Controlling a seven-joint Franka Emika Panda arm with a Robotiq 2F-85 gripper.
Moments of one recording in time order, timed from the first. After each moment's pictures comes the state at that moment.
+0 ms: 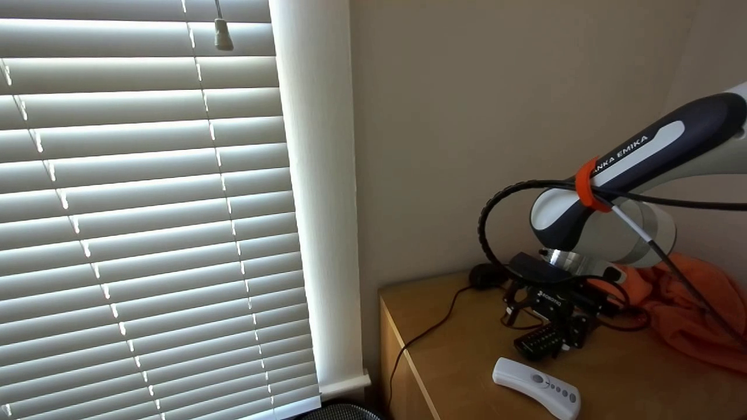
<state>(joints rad) -0.06 0.58 -0.02 -1.92 0.43 2.41 0.80</state>
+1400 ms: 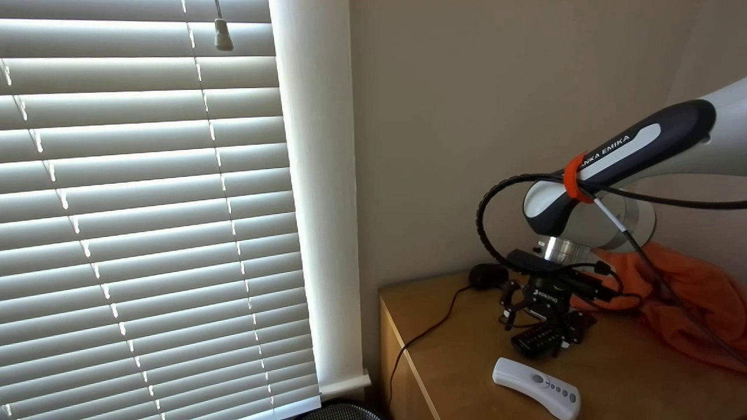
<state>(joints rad) -0.07 0.66 -0.04 -1.76 0.42 2.18 0.78</state>
